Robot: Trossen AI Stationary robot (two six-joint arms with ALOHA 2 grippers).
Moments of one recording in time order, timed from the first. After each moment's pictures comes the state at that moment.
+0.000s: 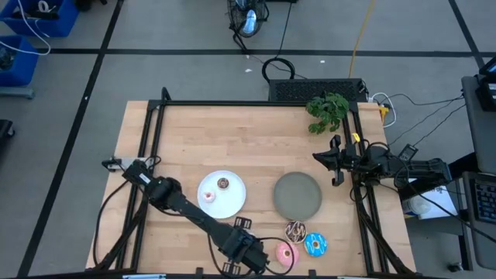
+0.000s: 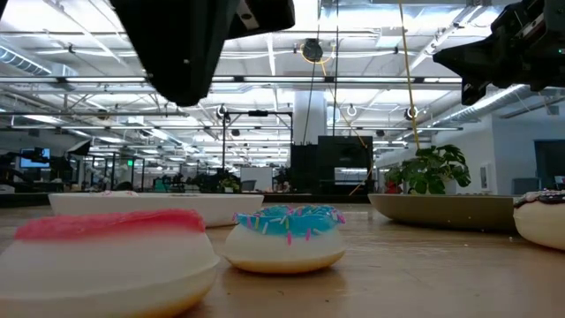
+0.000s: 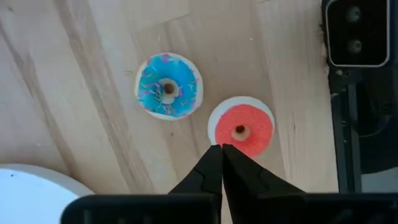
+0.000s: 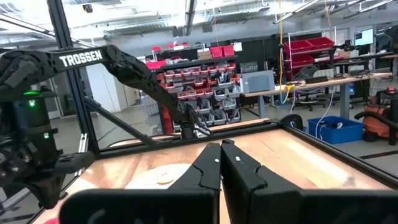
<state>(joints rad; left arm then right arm) -0.56 2.45 2.33 -1.36 -0.01 -0.32 -0.03 0.05 0.01 0.20 0.08 0.14</state>
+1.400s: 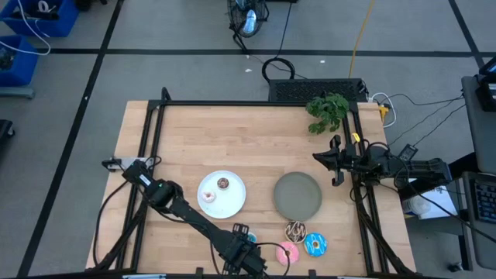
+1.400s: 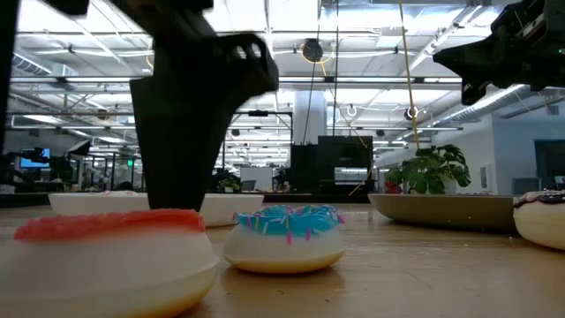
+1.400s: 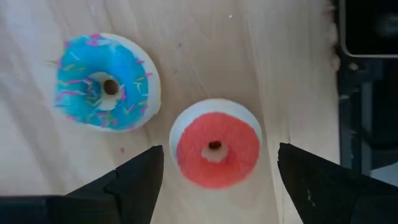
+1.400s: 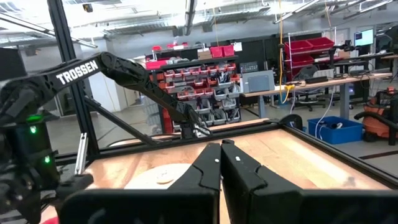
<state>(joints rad) -0.59 2.47 2.20 -1.22 0.05 -0.37 -0.03 0.05 0.01 0.20 0.08 0.14</state>
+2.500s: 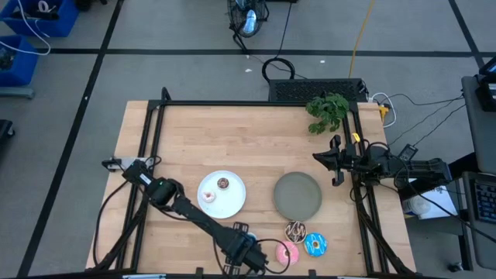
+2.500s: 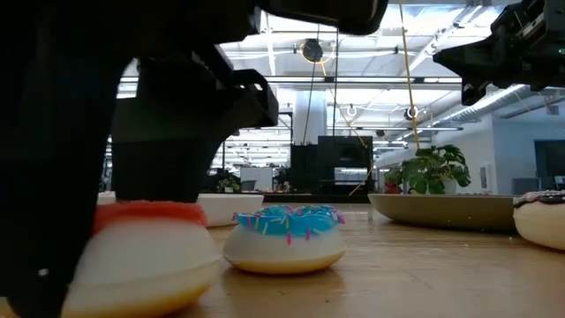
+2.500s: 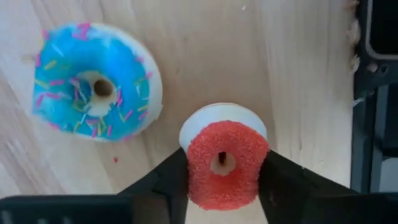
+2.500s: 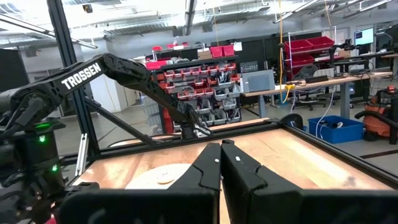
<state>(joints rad) -0.57 2.47 2.14 -1.18 0.12 -0.37 -0.03 0.05 0.01 0.20 0.08 0.14</state>
